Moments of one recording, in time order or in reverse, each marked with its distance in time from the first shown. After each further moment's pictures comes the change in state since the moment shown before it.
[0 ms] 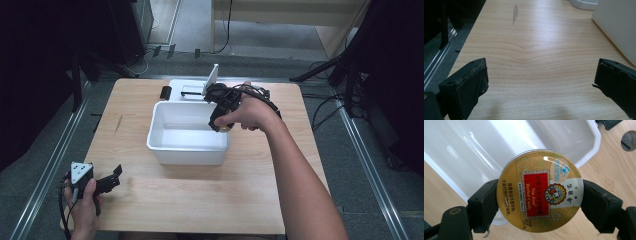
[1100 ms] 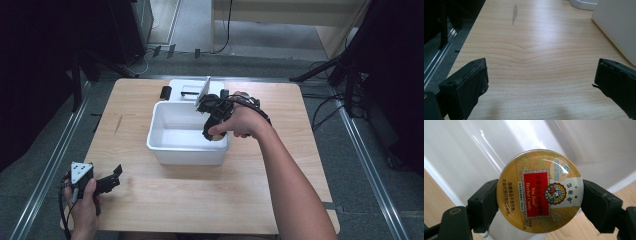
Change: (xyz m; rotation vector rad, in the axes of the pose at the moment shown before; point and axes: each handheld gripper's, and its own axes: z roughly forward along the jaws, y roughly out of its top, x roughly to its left) left arm 0.000 0.000 0.000 -0.002 -0.003 0.000; right arm 0.013 0.004 0.035 0.000 0.070 -0.050
